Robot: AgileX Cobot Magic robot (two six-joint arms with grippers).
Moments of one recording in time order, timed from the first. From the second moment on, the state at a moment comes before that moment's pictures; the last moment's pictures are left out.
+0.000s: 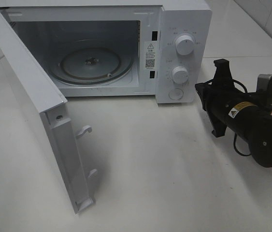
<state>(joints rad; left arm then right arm) 0.05 0.00 -0.49 -0.09 1.05 0.03 0.35 2.00 -0.55 0.13 -1.21 1.44</state>
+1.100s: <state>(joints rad) 0.05 0.00 -0.49 -0.09 1.05 0.03 0.35 1.36 -0.49 -0.36 -0.30 1.09</state>
